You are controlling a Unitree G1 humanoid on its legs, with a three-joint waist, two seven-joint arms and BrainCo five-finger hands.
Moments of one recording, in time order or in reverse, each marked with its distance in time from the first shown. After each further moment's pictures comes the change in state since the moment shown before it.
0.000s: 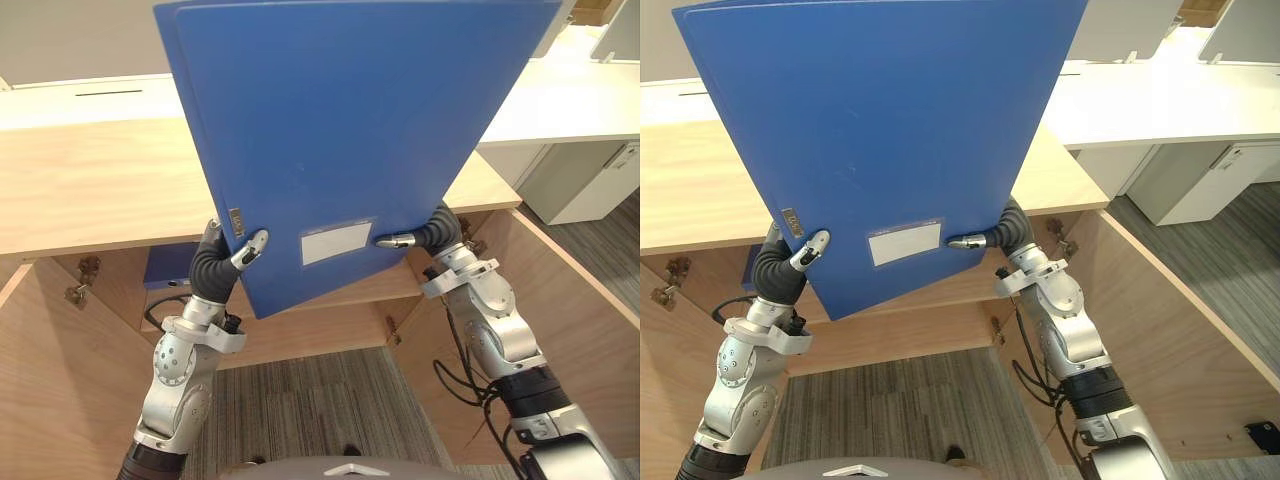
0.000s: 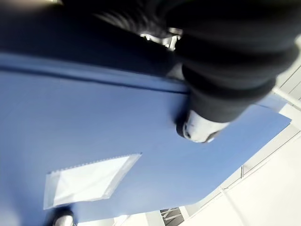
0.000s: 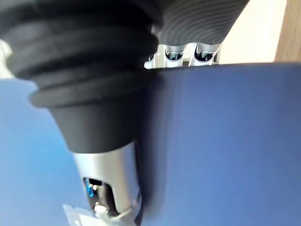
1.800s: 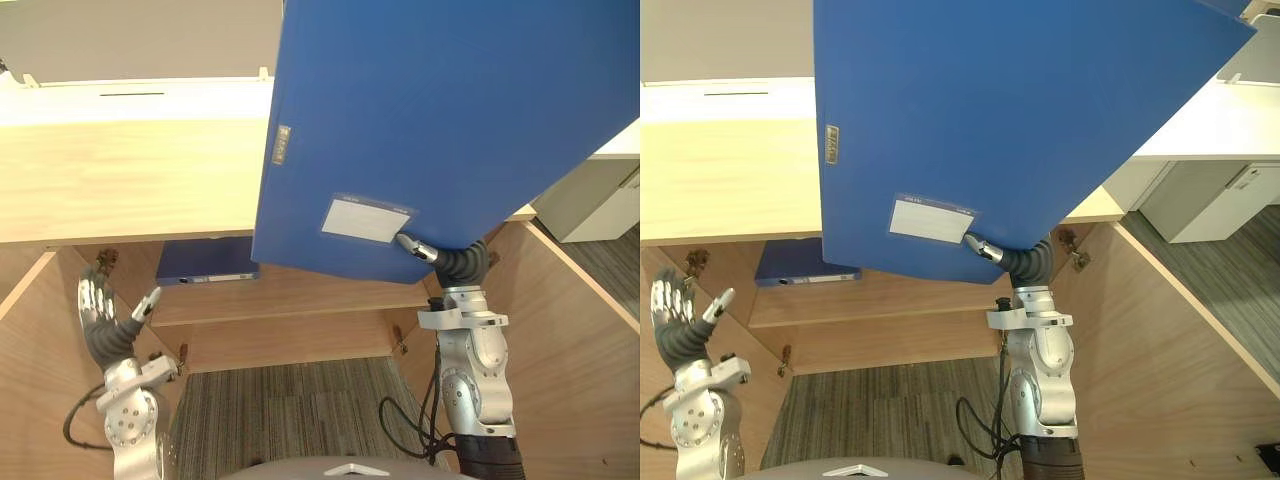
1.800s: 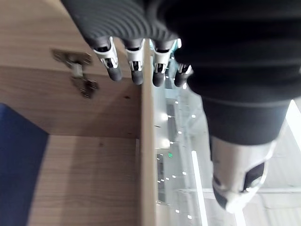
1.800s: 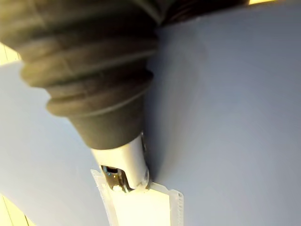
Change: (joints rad) left arm 0.260 -0.307 0.531 0.267 0.386 0.029 0.412; right arm 0.308 0.460 -0.235 -0.279 -0.200 -0.034 -0.082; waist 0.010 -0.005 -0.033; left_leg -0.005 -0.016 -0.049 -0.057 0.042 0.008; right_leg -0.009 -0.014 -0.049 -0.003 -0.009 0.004
